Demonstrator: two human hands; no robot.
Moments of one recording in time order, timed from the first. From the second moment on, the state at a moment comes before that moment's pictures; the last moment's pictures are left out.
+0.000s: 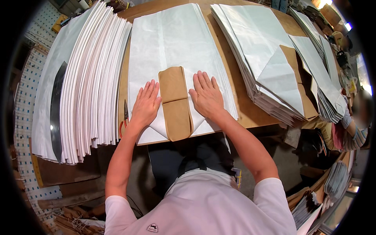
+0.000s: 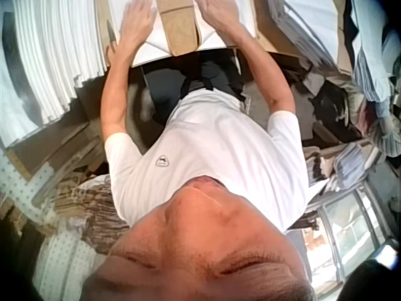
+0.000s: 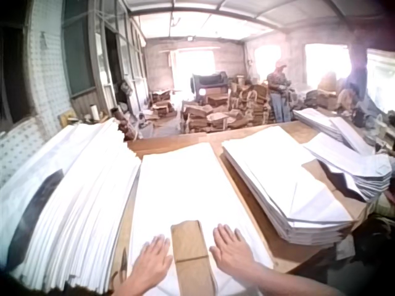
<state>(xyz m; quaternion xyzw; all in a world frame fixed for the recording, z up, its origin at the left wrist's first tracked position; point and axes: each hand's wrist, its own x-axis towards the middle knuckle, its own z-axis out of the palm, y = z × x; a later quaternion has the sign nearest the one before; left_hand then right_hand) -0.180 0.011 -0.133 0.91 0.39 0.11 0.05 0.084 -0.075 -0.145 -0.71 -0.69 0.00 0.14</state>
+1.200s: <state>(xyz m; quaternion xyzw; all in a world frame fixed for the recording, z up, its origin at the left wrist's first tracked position) -0.119 0.024 -0.128 0.98 0.15 0.08 0.09 0.074 -0.134 -0.139 -0.69 -0.70 0.00 0.18</state>
